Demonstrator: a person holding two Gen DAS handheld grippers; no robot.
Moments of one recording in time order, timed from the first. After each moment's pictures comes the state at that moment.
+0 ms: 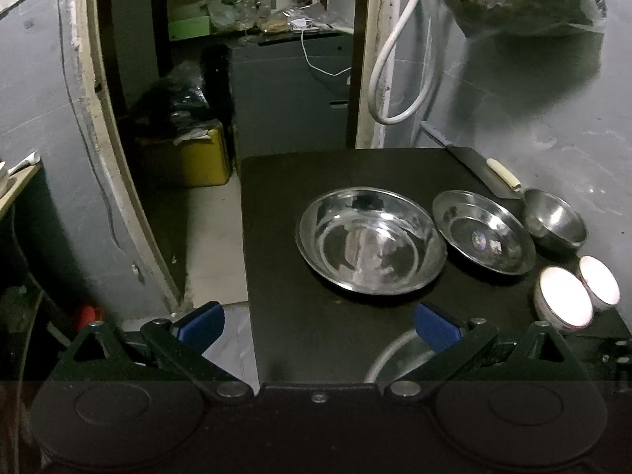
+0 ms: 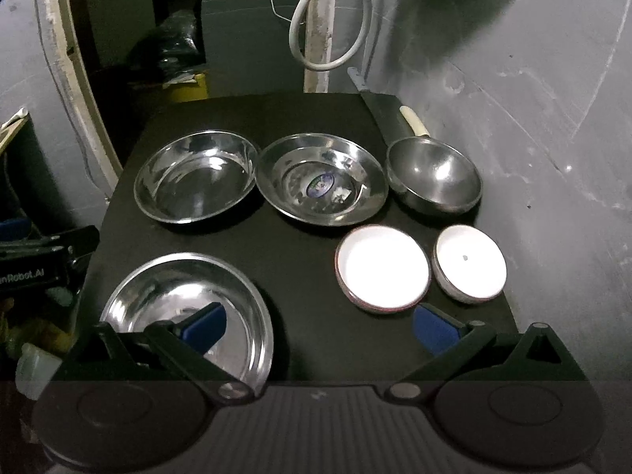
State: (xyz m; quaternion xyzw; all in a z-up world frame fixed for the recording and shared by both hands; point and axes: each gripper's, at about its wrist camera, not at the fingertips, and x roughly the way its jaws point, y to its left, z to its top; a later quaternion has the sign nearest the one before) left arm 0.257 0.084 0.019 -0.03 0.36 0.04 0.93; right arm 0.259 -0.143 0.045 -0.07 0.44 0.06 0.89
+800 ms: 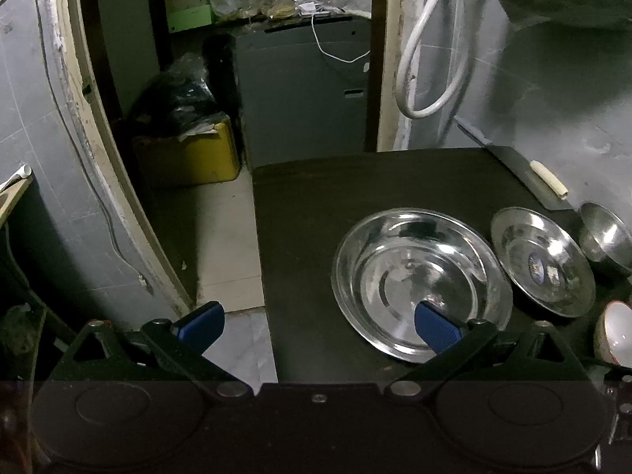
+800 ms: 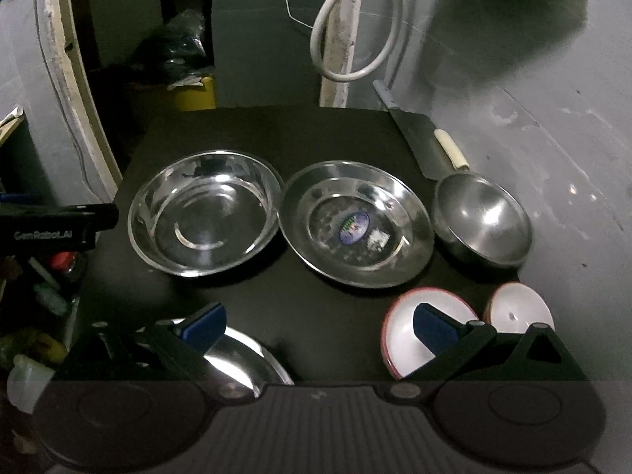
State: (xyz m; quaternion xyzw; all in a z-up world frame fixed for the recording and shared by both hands) left arm 0.339 0.116 0.004 -0.01 0.38 0.06 0.92; right arm 0.320 -0.100 0.027 -0.08 0.43 0.08 0.90
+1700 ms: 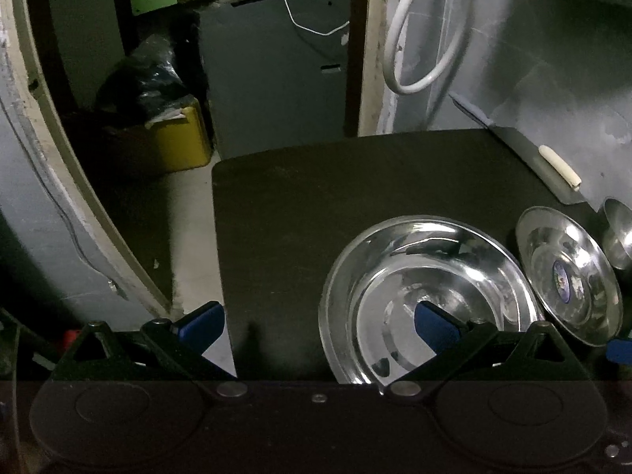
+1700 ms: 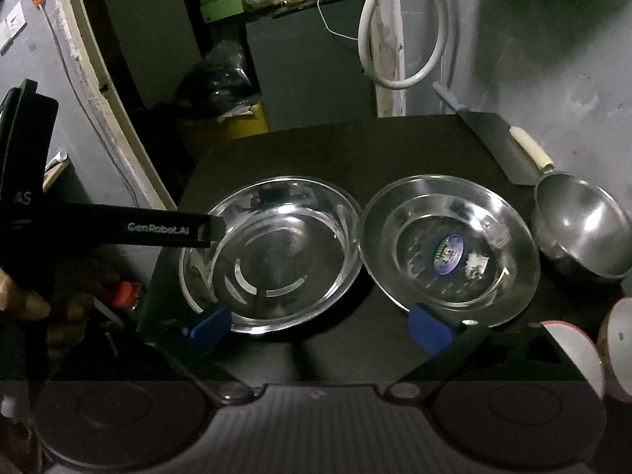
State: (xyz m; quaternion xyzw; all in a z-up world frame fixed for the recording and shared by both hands) left arm 0.415 0.127 -0.027 -0.01 0.42 0.01 0.91; right arm 0.357 -0.080 -0.005 0.01 0.41 0.16 0.90
